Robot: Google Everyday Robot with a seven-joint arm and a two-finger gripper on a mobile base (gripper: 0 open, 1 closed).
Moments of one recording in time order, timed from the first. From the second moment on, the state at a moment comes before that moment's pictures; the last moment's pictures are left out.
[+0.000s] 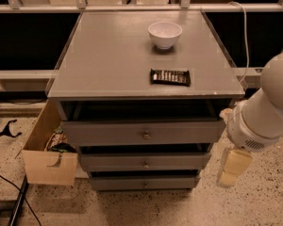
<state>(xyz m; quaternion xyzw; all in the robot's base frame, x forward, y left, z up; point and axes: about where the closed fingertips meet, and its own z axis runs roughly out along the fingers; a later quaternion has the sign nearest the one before) 0.413 -0.199 0.797 -0.61 0.78 -0.01 0.13</state>
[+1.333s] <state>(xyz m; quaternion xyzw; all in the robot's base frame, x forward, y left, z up) 0.418 -0.190 0.637 -0.62 0.77 0.01 0.14</state>
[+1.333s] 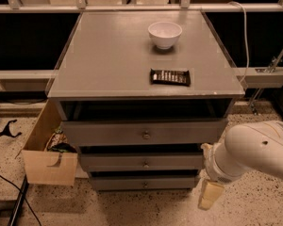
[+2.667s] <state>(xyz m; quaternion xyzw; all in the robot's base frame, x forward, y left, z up) 0.457 -0.150 0.517 -0.64 0.73 0.05 0.22</state>
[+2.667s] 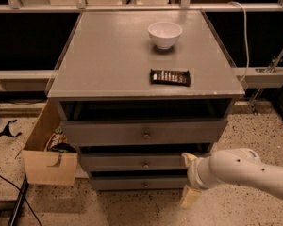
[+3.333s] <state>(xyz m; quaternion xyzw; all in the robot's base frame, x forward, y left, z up) 0.468 -0.146 0.494 -0.64 0.72 0.07 0.25</state>
